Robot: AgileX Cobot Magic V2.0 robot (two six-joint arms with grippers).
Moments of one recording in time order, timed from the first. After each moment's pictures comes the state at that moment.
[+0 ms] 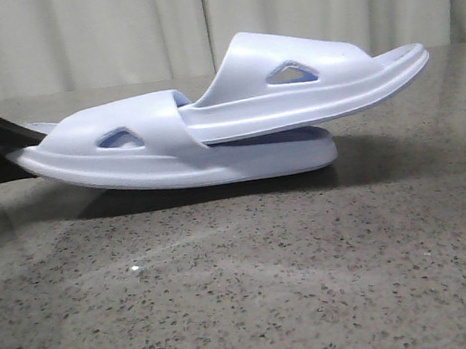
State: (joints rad) left arm -0.15 1.30 -0.49 -1.78 0.75 0.74; right arm 0.36 0.76 -0.79 1.19 0.27 -1.08
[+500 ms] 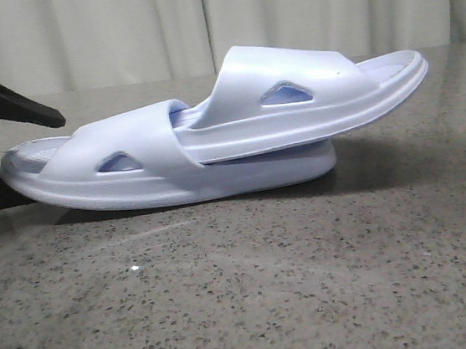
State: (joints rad) left arm -0.15 1.30 -0.49 -1.78 0.74 0.86; right arm 0.36 0.76 -0.79 1.18 0.28 -1.08
